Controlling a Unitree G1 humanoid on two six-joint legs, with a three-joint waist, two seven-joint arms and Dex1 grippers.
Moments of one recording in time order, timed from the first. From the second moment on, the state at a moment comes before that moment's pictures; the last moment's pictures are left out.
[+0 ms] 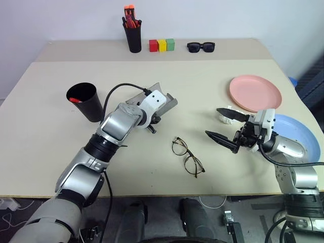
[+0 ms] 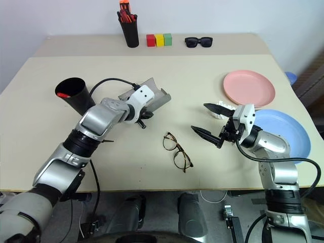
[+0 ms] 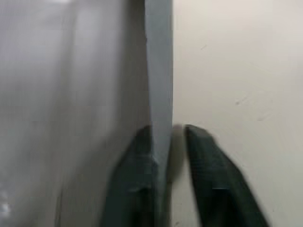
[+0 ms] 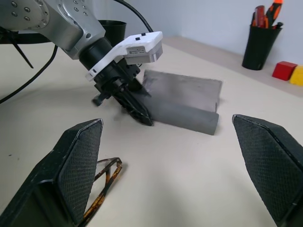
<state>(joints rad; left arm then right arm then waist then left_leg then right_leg) -0.87 0.37 -0.43 0.14 -0.09 1.01 -0.57 -0.18 -0.59 -0.19 -0.08 0.52 0.08 1.08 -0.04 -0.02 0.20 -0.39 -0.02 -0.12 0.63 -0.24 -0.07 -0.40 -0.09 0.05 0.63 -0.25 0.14</state>
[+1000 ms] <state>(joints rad) -0.81 0.54 -0.52 0.09 0.02 0.60 -1.00 -0.16 -0.60 -0.19 -0.16 0.52 0.10 0.99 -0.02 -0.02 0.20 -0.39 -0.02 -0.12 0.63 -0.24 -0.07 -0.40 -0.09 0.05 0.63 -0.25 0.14</state>
